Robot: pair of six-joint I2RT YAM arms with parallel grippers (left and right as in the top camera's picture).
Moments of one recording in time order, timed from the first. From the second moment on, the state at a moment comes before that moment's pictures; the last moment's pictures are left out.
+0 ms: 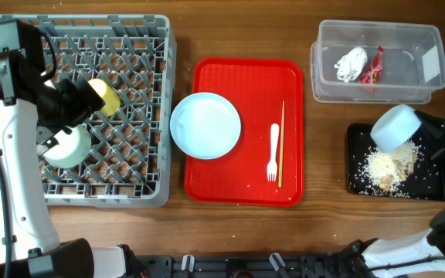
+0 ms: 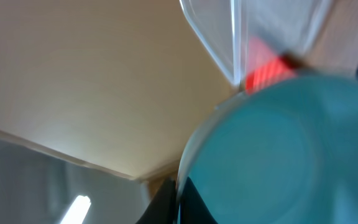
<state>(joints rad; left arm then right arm) 0.18 1.55 1.80 -1.64 0.00 -0.52 -0.94 1.78 1.15 -1.12 -1.43 0.25</state>
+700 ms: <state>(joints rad) 0.18 1.55 1.80 -1.64 0.00 -0.52 -0.84 1.68 1.15 -1.22 -1.41 0.14</state>
